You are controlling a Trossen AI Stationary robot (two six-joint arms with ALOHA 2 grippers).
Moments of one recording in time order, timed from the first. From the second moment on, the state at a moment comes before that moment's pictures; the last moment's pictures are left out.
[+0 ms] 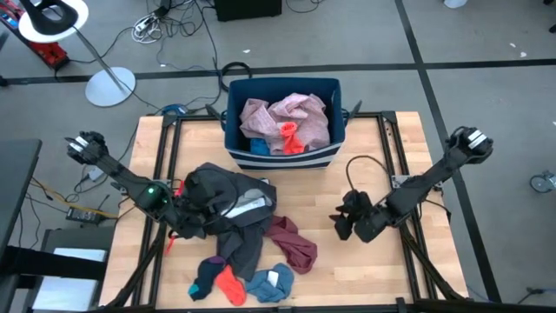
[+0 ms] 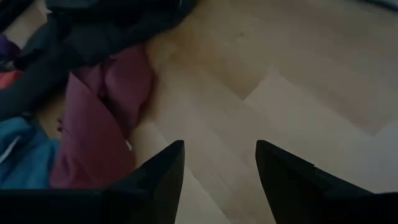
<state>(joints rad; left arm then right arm) -0.61 1.10 0.92 -0.80 -0.80 -0.90 0.63 1.24 0.61 -0.39 0.63 1.30</state>
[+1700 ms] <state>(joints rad) 0.25 0.97 0.56 -0.61 0.28 -0.34 0.63 1.33 0.60 -0.26 0.64 1.23</state>
